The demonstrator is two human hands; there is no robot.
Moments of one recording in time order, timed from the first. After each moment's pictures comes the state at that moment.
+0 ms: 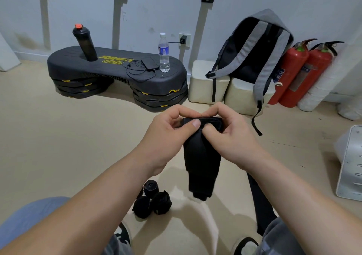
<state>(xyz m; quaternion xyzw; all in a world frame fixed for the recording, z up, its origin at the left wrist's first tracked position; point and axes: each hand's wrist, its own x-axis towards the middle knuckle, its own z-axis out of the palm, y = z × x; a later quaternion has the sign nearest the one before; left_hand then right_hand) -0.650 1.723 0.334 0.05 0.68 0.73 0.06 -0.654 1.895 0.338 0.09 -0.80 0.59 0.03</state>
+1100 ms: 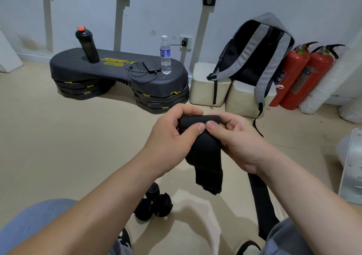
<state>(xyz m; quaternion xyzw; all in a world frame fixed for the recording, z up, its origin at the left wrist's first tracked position) -0.648 1.721 0.333 0.08 0.75 0.66 0.00 -0.656 1.905 0.338 0.05 -0.65 0.75 -0.14</state>
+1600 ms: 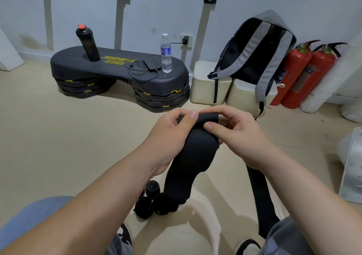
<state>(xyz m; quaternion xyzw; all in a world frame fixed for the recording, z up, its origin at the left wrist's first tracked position) -0.650 1.724 0.338 -0.02 0.68 0.73 0.10 -0.661 1.910 0.337 0.15 -0.75 0.65 -0.03</state>
